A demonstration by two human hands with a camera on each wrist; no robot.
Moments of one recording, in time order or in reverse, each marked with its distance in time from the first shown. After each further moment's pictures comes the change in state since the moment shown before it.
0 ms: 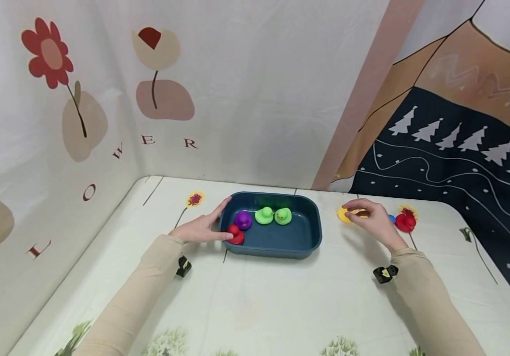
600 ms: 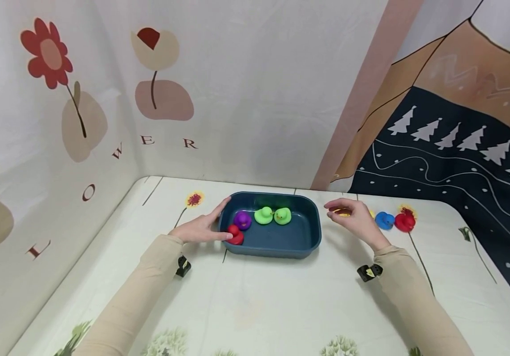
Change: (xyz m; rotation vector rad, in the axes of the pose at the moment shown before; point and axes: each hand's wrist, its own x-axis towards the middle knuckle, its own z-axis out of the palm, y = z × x) left_hand 0.001 -0.001 0.000 0.015 0.006 0.003; right_hand 0.009 -0.028 0.025 0.061 -0.065 -0.032
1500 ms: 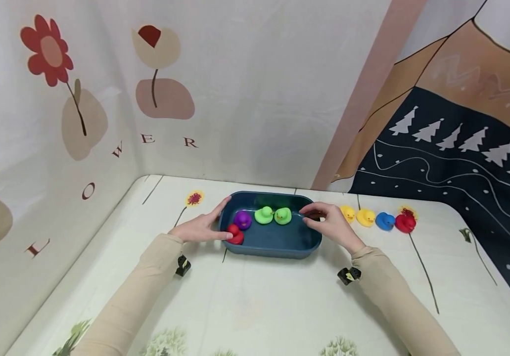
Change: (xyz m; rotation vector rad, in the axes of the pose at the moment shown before) left_hand 0.000 -0.001 -0.001 -0.011 -0.007 0.008; right_hand 0.010 -0.022 0.047 0.057 -0.068 -0.091
